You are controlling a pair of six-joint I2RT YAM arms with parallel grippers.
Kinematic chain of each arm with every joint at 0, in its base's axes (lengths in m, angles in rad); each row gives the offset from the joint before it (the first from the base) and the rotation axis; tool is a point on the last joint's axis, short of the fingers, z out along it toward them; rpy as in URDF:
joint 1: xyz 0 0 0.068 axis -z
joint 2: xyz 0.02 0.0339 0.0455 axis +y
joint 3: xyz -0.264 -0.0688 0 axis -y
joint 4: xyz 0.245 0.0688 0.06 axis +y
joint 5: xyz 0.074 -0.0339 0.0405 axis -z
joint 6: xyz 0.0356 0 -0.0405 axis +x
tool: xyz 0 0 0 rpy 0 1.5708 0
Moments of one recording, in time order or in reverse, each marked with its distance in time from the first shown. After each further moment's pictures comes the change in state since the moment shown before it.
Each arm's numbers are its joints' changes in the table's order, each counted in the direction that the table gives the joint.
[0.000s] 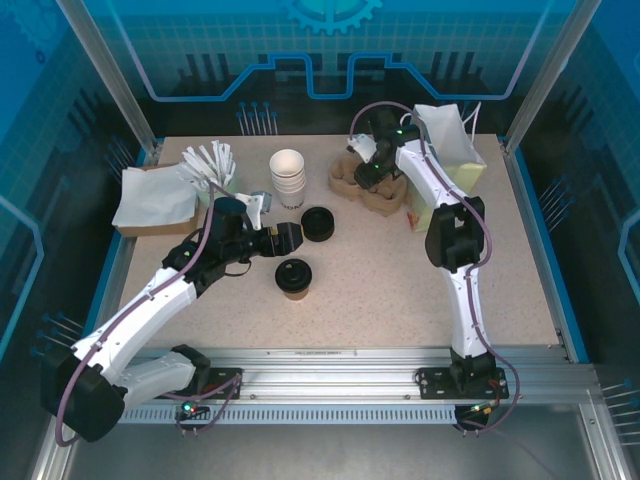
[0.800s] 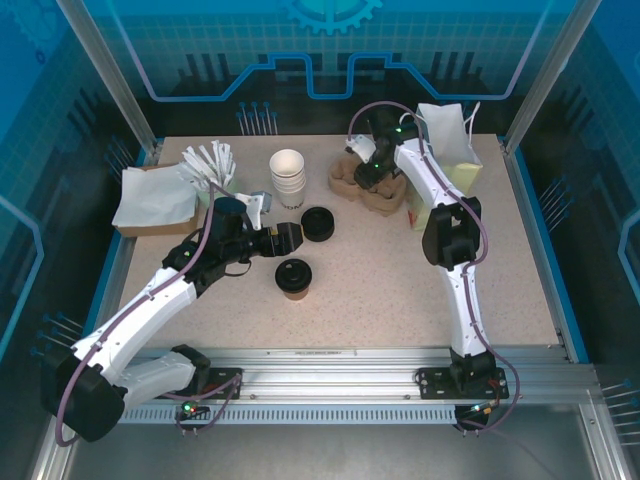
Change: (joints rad) left arm 0.000 0.000 0.000 0.000 0.000 0.000; right arm 0.004 0.054 0.083 0.058 -0.015 -0.047
